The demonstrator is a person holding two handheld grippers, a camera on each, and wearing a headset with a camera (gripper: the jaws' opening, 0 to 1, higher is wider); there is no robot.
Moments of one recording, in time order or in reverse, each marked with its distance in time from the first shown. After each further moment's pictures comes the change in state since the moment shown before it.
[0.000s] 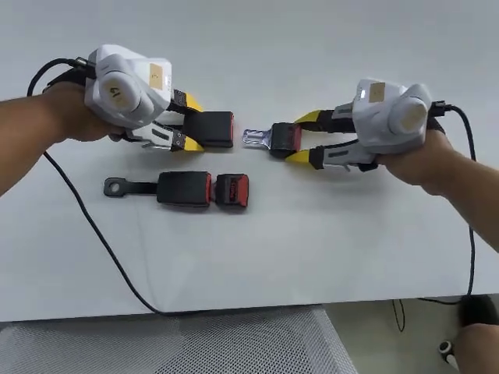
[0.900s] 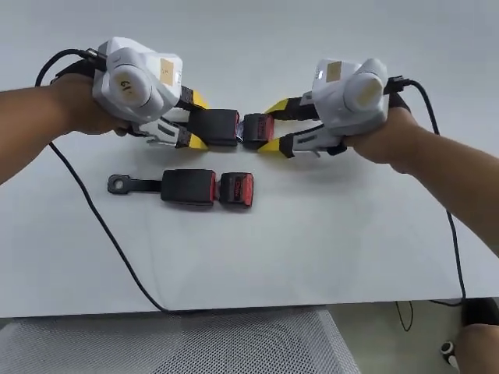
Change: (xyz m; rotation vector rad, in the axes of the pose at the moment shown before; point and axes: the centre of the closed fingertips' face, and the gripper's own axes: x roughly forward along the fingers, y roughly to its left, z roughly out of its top) left arm -0.003 0.000 -0.001 0.026 0.030 -0.023; right arm 0.031 0.003 0.031 0.012 0.028 0.054
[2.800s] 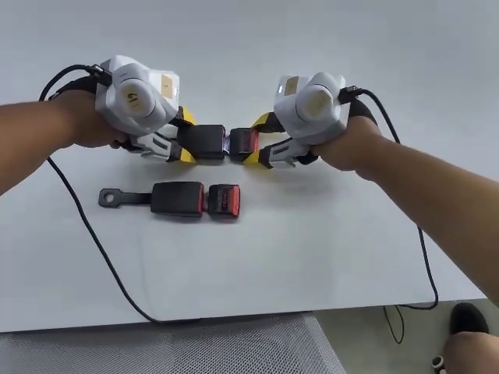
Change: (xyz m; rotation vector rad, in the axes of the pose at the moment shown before) left arm -0.002 0.000 0.000 -0.050 0.069 0.013; right arm 0.003 -0.007 -0.004 -0.027 0.120 -0.065
